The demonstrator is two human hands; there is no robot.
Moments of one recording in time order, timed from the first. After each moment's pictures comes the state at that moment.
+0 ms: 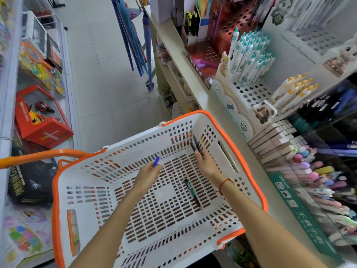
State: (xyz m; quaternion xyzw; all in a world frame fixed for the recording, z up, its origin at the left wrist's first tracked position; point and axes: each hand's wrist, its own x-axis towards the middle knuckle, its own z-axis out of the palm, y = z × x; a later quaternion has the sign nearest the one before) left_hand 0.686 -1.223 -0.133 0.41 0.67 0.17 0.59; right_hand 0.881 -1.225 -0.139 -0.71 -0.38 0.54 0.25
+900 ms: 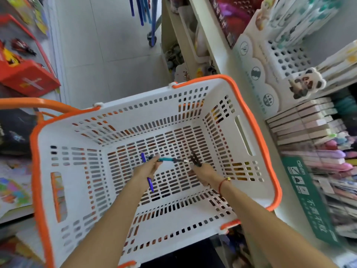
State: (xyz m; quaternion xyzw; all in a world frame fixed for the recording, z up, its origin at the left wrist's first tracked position) left_hand 0.677 -1.270 -0.225 -0.02 0.68 0.23 0.69; right_hand 0.873 -1.279 -0.211 -0.74 -0.27 0.62 -0.02
